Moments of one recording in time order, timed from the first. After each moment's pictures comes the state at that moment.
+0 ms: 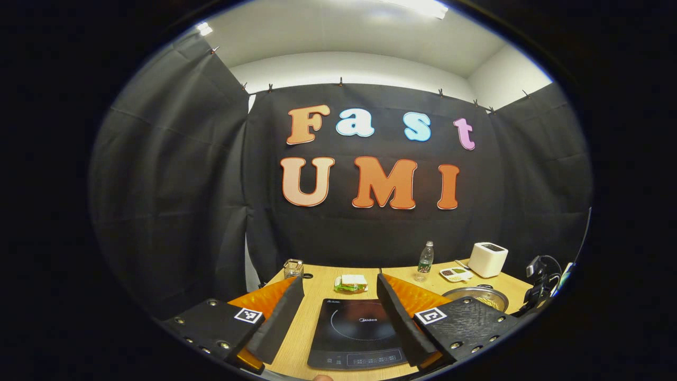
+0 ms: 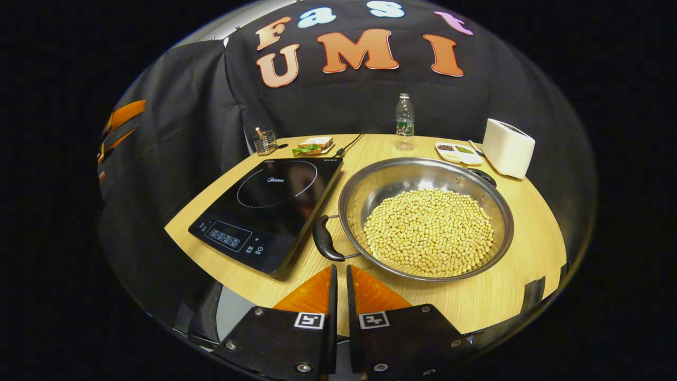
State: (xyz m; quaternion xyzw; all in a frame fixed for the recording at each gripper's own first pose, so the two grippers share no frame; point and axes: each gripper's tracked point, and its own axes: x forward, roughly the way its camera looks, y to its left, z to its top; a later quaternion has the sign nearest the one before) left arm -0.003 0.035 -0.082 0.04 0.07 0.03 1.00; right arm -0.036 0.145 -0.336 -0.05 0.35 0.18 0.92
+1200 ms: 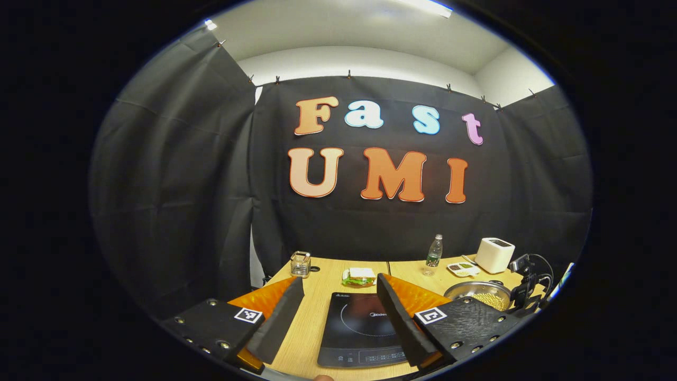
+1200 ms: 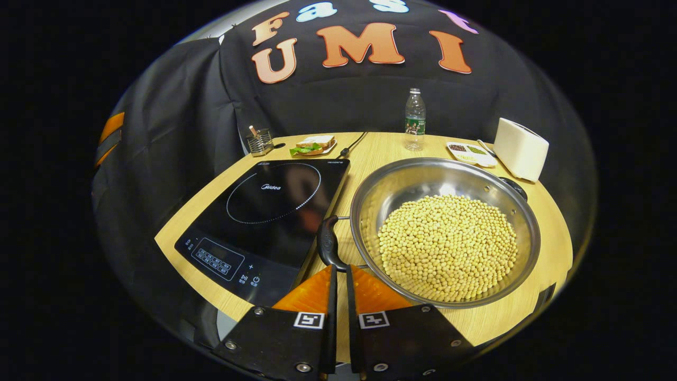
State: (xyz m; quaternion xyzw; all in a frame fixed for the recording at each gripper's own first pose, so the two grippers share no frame) left arm -0.001 0.060 -0.104 0.03 0.09 0.04 0.99; right arm 0.013 0.186 -0.347 -0.03 0.35 0.17 0.92
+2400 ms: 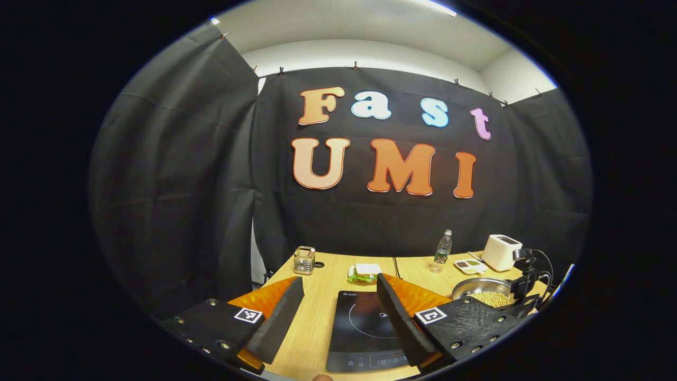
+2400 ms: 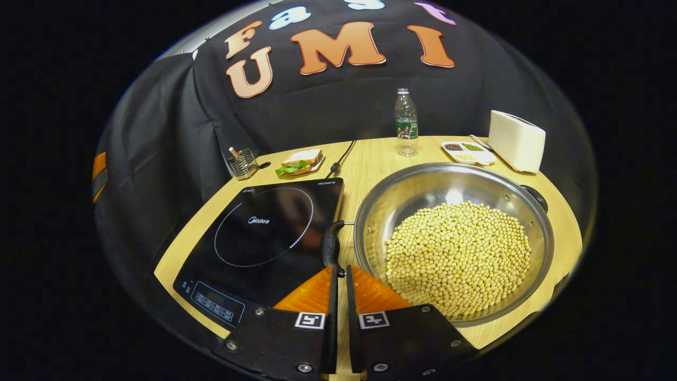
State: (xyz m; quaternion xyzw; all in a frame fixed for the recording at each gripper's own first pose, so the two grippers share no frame) left arm 0.032 0.091 -0.129 0.02 0.11 0.05 0.99; right arm 0.069 0.208 -0.351 0.02 0.34 0.13 0.93
